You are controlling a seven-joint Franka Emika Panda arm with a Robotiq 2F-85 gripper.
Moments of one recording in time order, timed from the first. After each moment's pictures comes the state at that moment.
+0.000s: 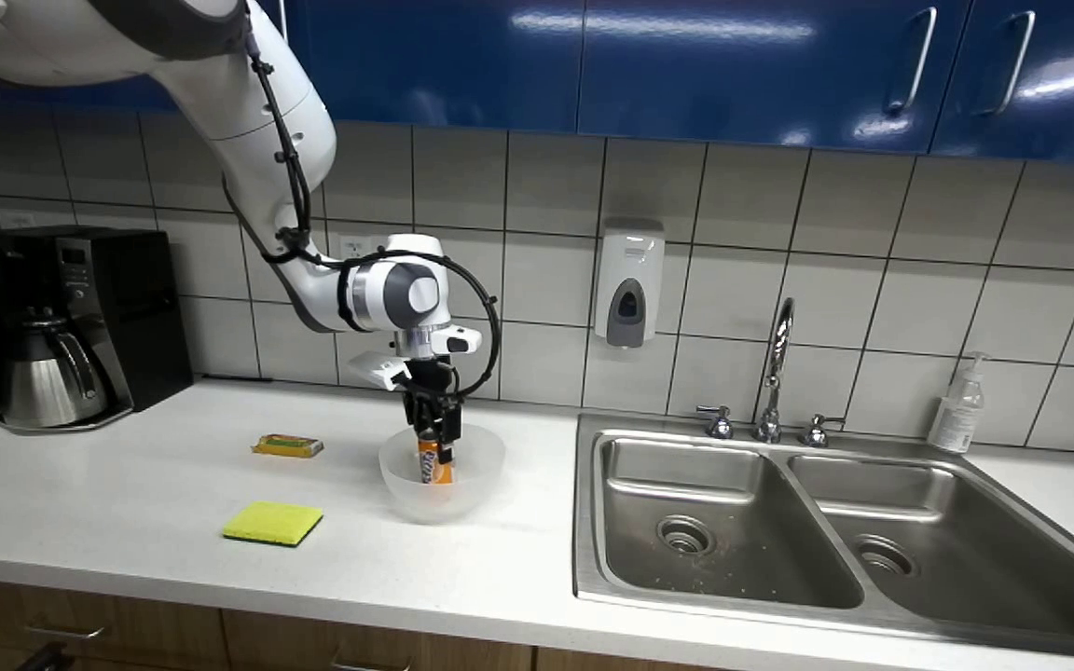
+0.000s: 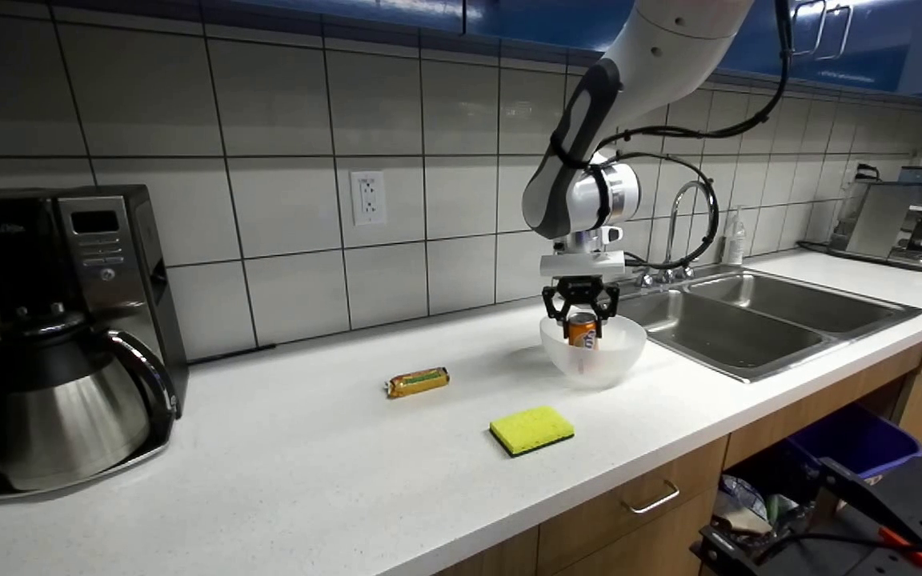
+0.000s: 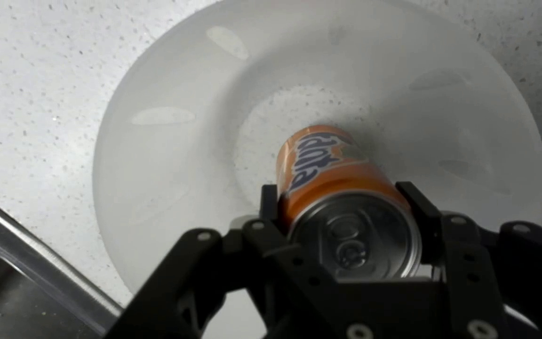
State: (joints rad) arm 0.03 0.72 -0.24 -1.79 0.04 2.45 0.49
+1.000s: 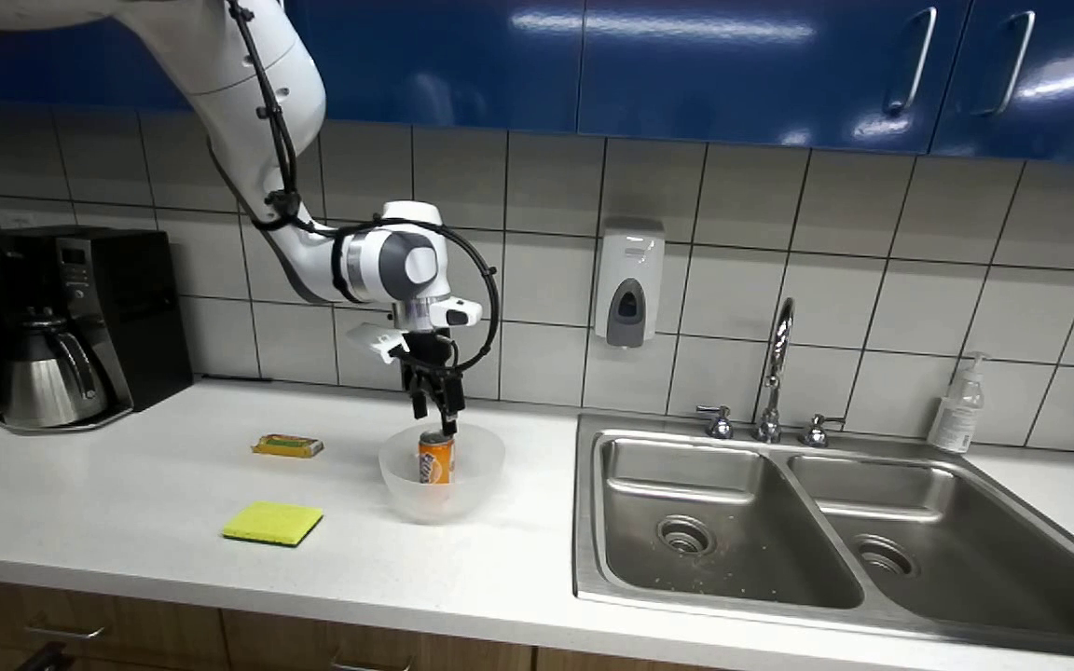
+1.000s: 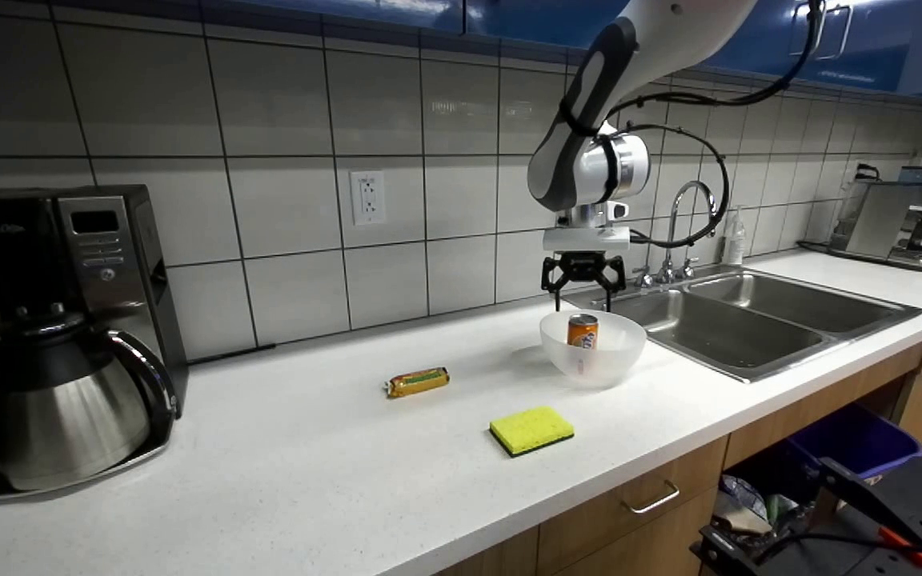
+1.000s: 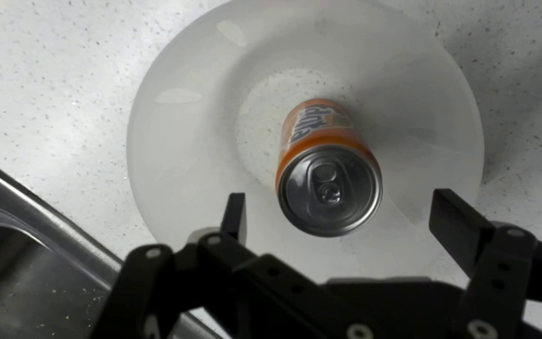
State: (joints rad) arm 0.03 0.61 -0.24 -1.86 0.04 2.46 0.49
